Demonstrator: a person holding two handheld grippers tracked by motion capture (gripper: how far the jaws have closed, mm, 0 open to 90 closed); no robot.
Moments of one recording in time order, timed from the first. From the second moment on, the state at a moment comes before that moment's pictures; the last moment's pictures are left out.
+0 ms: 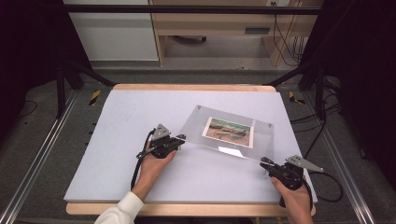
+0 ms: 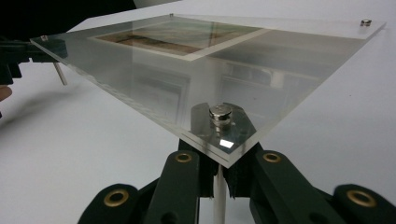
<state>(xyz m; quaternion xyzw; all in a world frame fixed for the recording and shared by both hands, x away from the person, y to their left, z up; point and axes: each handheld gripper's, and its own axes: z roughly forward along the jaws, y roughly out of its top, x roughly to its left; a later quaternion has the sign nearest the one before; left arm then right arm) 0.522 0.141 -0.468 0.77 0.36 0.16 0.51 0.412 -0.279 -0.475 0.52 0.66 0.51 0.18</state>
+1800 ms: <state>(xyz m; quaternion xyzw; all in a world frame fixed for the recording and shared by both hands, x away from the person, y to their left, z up) 0.491 0.170 -0.421 0.73 0.36 0.20 0.54 0.422 -0.268 -0.432 0.47 0.66 0.55 0.20</state>
